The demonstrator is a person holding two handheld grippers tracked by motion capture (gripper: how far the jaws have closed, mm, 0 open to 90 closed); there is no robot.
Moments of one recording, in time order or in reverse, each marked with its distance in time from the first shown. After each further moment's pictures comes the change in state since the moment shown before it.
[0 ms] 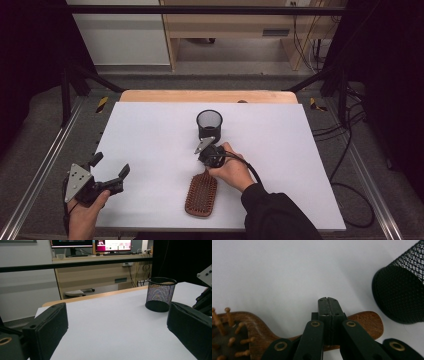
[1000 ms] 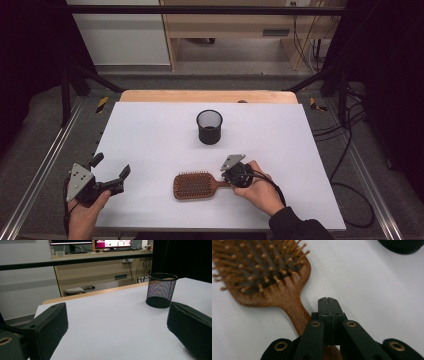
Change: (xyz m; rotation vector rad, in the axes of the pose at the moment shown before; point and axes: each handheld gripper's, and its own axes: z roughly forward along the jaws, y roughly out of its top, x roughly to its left) left arm 0.000 -0.001 0.001 0.024 0.000 0.011; right arm 0.021 -0.073 -0.059 0.007 0.022 0.089
